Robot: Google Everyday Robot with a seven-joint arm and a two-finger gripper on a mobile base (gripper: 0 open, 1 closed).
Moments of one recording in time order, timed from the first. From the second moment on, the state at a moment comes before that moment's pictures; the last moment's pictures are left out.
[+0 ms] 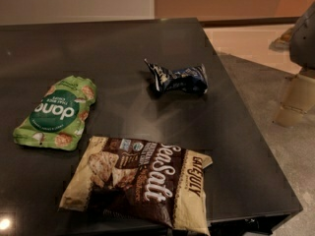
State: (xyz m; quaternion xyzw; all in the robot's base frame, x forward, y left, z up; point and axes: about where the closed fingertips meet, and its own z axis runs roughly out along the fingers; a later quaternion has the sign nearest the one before) arm 0.438 -0.216 0.978 -0.60 0.78 -0.04 0.16
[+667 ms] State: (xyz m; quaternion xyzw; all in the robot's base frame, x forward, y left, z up) arm 0.439 -0.216 0.979 -0.60 0.78 -0.04 0.16
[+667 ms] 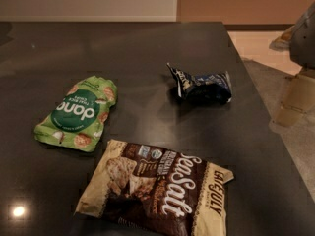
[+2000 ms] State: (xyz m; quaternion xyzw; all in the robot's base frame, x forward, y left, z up) arm 0.532 -0.163 0.925 -0.63 0.76 -0.02 0.17
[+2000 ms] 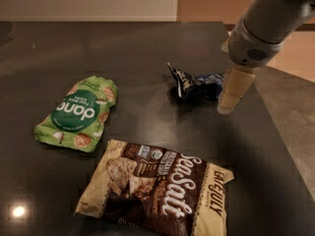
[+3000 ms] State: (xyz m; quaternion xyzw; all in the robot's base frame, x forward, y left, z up) arm 0.596 -0.144 0.881 -0.61 0.77 -0.01 0.17
